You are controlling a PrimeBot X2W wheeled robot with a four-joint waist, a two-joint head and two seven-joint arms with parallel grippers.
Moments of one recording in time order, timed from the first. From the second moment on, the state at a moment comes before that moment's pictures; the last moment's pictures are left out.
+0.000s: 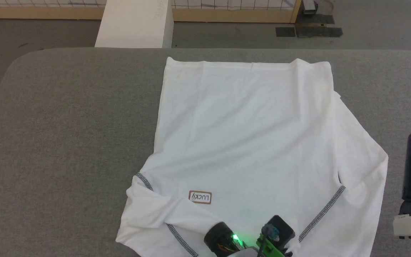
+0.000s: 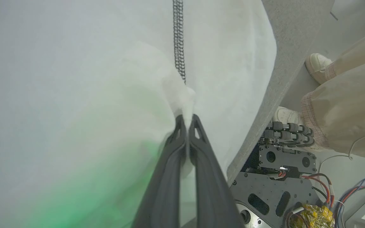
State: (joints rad) left arm -0.43 0.05 -1.19 0.35 -0.62 0.06 0.31; right arm 0.10 -0.05 -0.26 -0.31 0.15 0.13 -0.07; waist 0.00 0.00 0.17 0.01
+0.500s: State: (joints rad) left arm -0.51 0.05 -1.23 0.31 -0.88 0.11 0.28; right arm 0.08 -0.05 -0.28 -0.29 0.15 0.13 -0.08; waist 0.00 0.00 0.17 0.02
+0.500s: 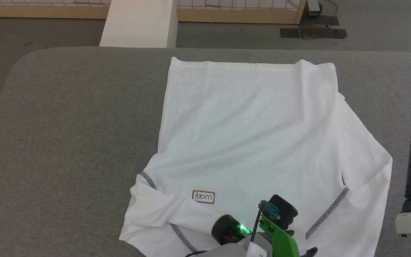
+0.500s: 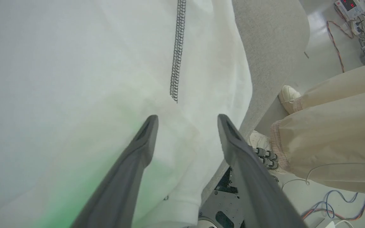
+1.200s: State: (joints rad) left arm -0.51 0.29 -0.80 0.00 -0.89 0.34 -0.20; right arm 0.09 -0.05 -0.29 -0.32 0.15 0.13 -0.06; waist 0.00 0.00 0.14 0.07
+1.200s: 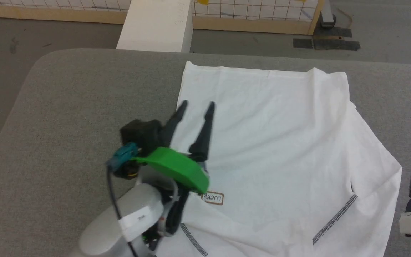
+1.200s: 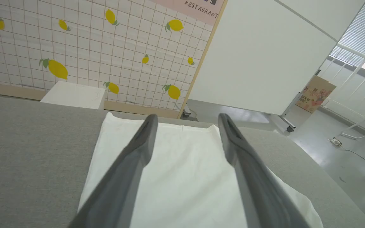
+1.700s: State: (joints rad) left arm -0.01 0.40 -0.27 -0.27 -0.64 0.40 -0.26; right arm 0.12 -0.05 -0.28 -0.29 0.16 0.13 -0.06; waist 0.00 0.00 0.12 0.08
